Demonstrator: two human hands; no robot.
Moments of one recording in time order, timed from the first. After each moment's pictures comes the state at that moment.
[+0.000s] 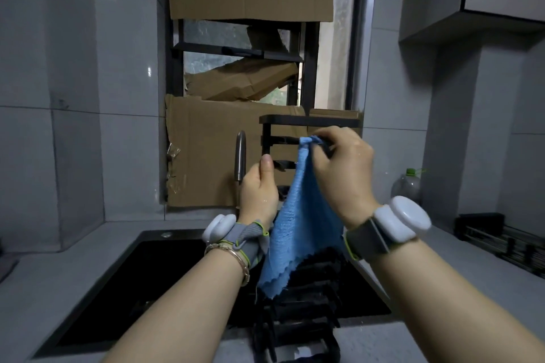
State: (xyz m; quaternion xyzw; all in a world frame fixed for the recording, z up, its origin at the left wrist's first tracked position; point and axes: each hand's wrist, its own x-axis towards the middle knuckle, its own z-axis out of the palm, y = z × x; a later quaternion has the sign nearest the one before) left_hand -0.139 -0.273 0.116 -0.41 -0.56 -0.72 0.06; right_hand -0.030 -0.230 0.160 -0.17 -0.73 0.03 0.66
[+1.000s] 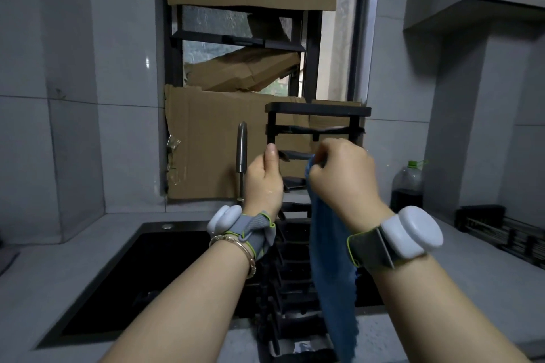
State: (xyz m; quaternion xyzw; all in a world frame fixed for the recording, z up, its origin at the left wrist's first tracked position) left_hand -0.135 -0.277 0.119 -0.40 -0.54 -0.74 0.06; right_hand -0.029 -0.240 0.149 -0.28 -0.81 -0.01 0.51
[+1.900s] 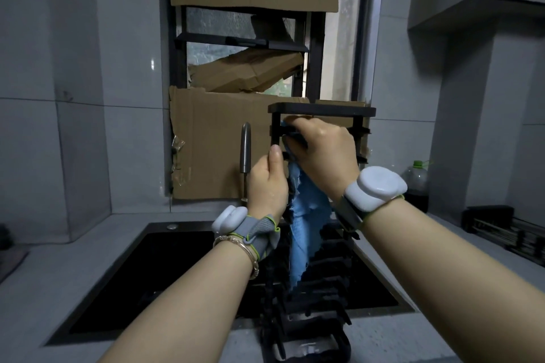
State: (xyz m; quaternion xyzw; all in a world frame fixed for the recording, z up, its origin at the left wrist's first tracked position) left_hand -0.134 -0.279 0.117 -0.41 -0.55 -0.73 0.08; right_hand -0.060 -0.227 0.169 -0.06 -0.78 -0.15 0.60
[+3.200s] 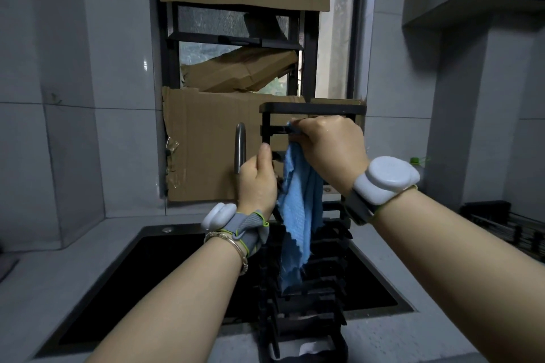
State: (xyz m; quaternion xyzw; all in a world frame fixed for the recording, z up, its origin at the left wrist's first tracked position) left_hand -0.144 -0.267 0.120 -0.38 -0.54 -0.75 0.04; right_hand -0.046 -0.214 0.178 -0.12 -0.81 -0.18 0.55
